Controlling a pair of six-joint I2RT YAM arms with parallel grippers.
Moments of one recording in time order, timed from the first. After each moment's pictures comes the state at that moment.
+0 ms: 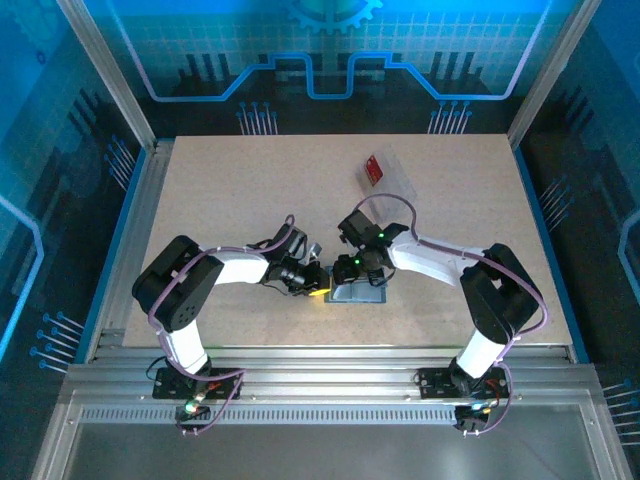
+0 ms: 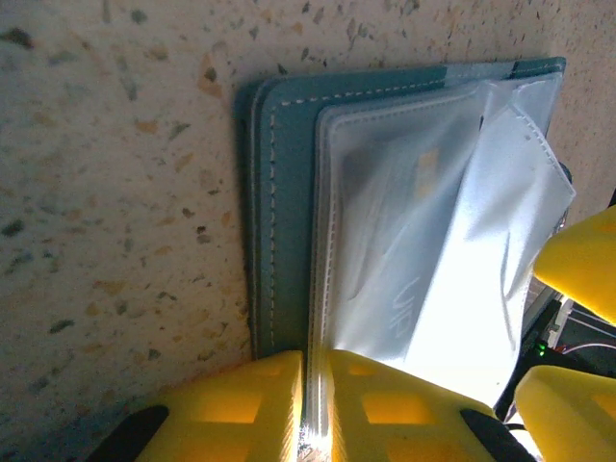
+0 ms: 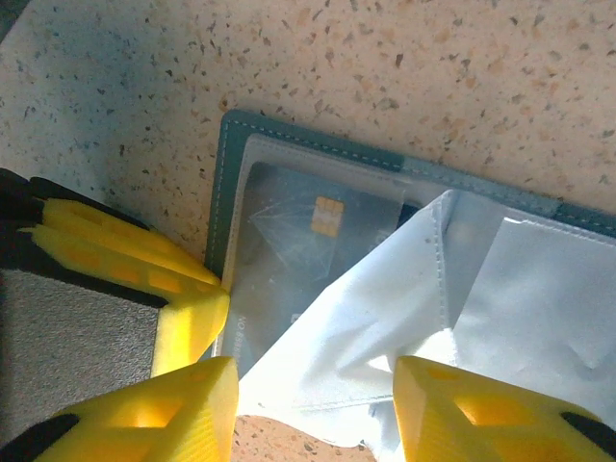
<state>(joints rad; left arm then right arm) -0.57 1.79 0.81 -0.05 0.62 -0.80 0.71 1.68 1.07 -0.63 -0.16 0.55</state>
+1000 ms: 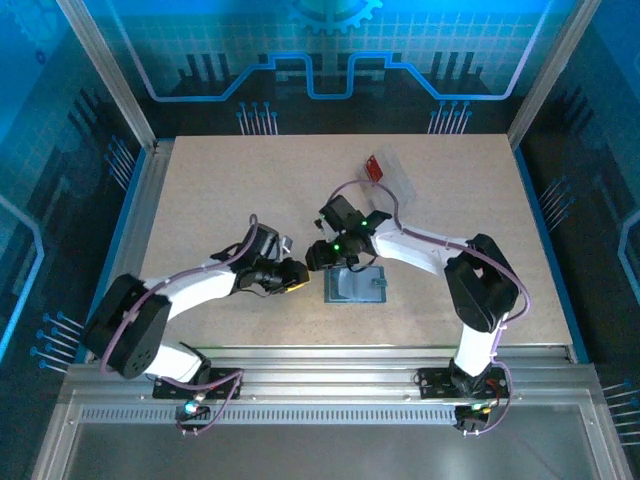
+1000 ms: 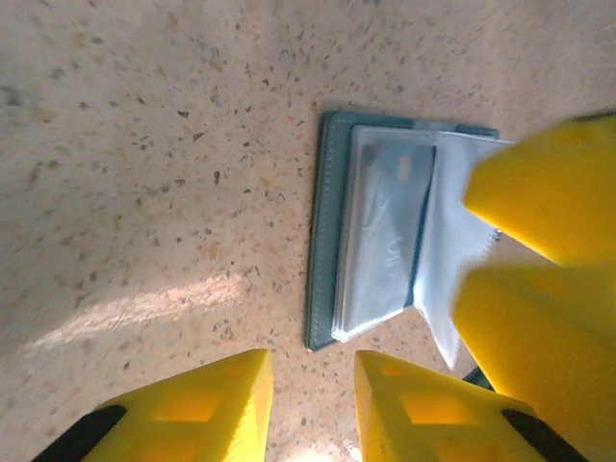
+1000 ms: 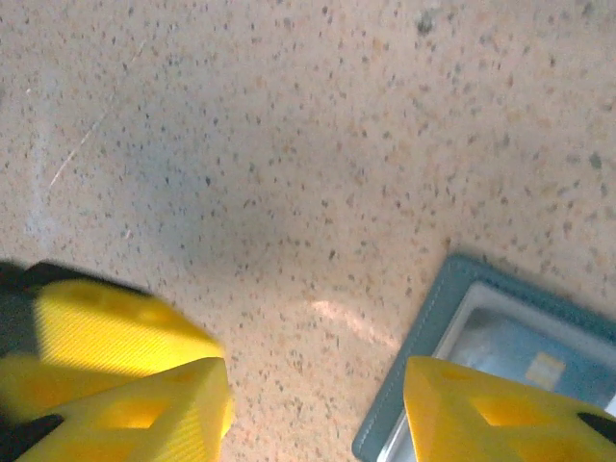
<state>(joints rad) -0.48 1.40 0.65 -0.18 0.48 -0.85 0.73 1.81 1.28 -0.58 -0.28 0.53</state>
